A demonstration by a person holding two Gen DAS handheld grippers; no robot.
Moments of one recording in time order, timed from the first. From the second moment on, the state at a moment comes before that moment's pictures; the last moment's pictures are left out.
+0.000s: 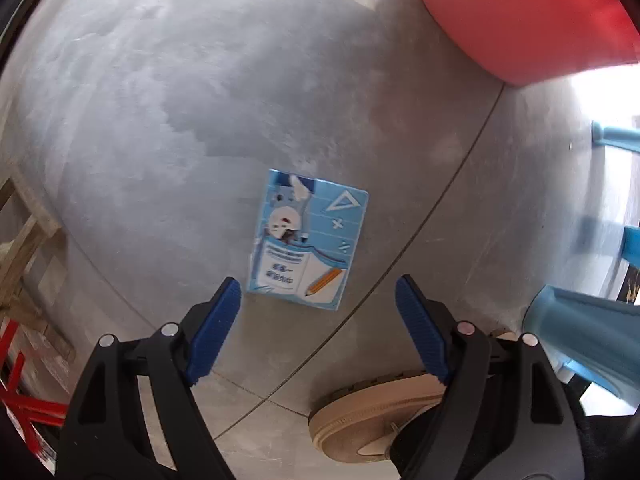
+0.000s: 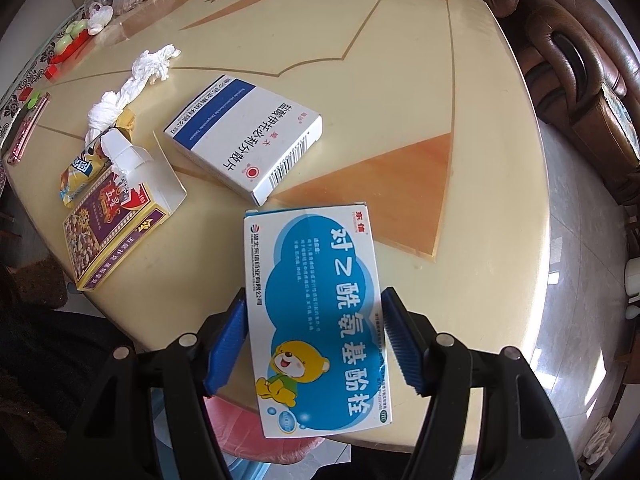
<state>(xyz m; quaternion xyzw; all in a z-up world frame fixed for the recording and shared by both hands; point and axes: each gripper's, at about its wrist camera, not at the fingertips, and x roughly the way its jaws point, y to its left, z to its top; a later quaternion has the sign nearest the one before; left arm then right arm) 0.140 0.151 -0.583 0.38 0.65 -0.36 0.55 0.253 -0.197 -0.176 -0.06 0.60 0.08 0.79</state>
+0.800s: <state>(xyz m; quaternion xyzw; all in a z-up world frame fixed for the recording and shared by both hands) 0.141 0.128 -0.647 0.46 0.62 -0.34 0.53 0.254 -0.199 -0.177 -0.05 0.60 0.07 0.79</state>
